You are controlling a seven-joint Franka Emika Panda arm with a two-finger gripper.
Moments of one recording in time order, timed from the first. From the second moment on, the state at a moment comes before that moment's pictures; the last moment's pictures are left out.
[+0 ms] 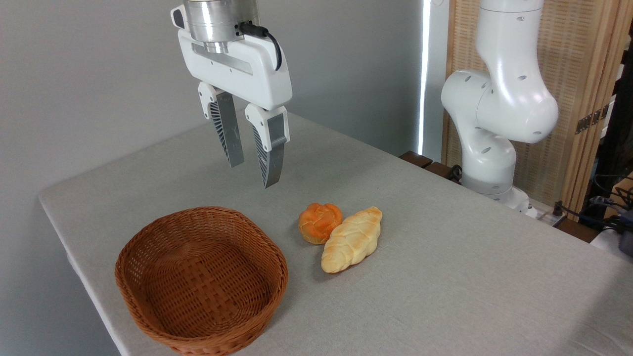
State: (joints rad) arm -0.11 -0.06 0.02 -1.69 -0.03 1.67 0.64
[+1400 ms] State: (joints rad) arm -0.18 -0.22 0.04 -1.98 -0.04 1.80 0.66
